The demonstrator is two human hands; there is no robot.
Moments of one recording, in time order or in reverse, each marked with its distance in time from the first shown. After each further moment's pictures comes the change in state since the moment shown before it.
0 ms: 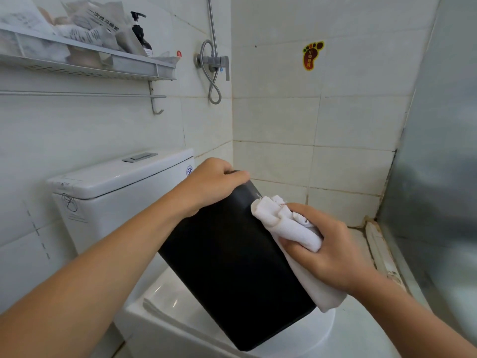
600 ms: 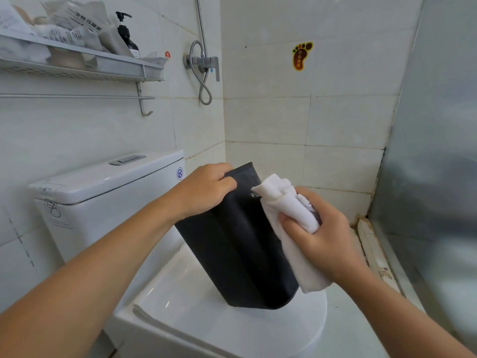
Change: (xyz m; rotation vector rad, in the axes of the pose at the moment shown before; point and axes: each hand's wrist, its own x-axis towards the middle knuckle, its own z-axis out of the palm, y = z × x) left_hand 0.004 -0.002 0.005 0.008 -0.083 0.149; right_hand 0.008 0.006 0.000 0.044 0.236 0.180
